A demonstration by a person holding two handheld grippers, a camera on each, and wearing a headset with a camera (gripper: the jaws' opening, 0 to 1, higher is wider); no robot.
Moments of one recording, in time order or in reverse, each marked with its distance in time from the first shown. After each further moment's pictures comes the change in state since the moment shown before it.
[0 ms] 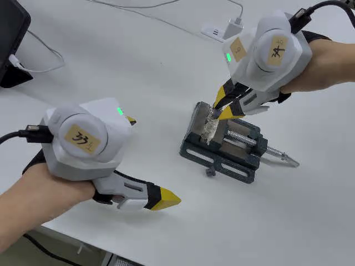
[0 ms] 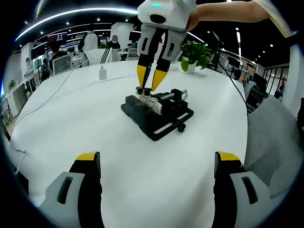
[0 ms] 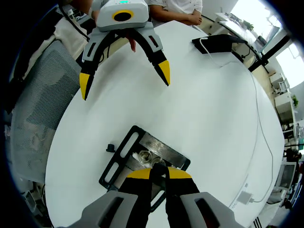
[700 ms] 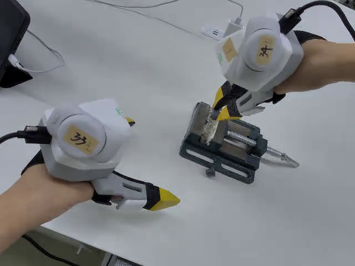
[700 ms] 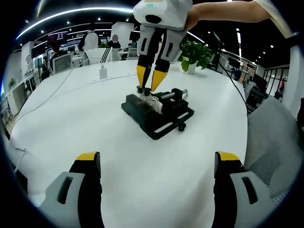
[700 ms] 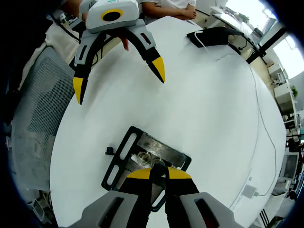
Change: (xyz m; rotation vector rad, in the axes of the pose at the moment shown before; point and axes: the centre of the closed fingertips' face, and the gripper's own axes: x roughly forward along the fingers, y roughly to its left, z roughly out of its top) left arm 0.000 0.001 -0.002 -0.008 0.001 -0.003; right arm 0.002 -0.005 0.002 0.101 0.030 0.011
